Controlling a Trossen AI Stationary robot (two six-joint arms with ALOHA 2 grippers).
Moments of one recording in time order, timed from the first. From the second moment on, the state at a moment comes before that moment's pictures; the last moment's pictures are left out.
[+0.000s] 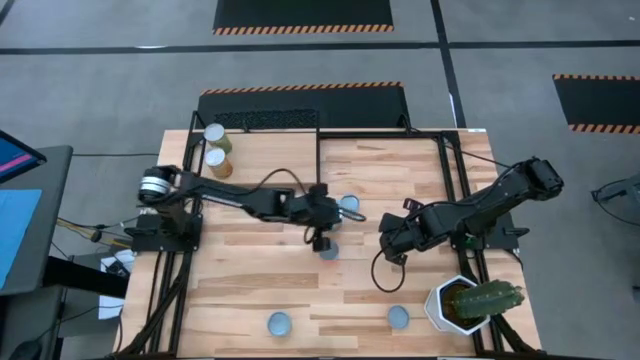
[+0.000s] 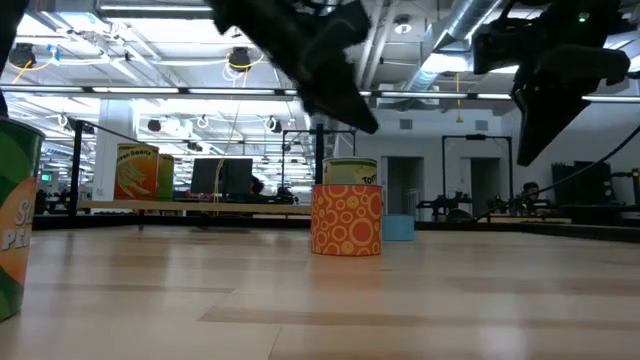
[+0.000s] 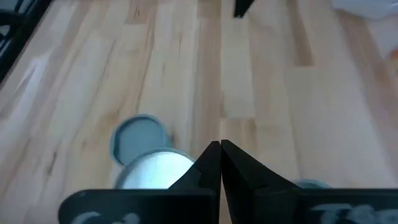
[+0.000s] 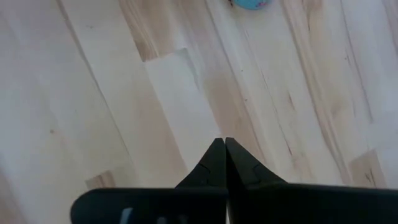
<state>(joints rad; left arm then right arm) -0.05 1.79 1.26 -0.17 -0.14 0.01 0.35 1.40 0.95 -0.96 0.37 0.68</state>
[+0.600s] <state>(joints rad) 0.07 1.98 1.47 -0.32 -0.07 0.12 0.51 1.26 0.94 -1.12 0.48 0.89</state>
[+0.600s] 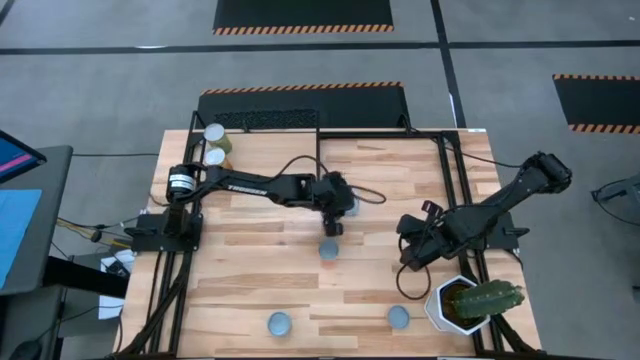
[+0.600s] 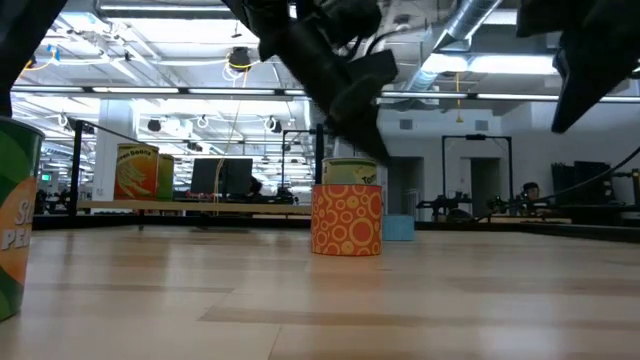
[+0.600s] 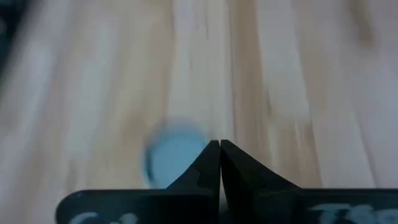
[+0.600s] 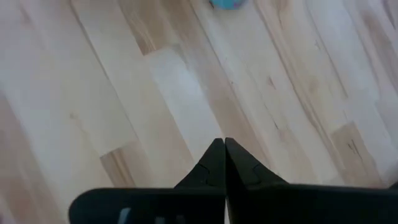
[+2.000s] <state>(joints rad) -0.47 1.67 1.35 -1.02 -0.24 -0.32 0.31 1.47 0.94 -0.68 0.29 0.38</state>
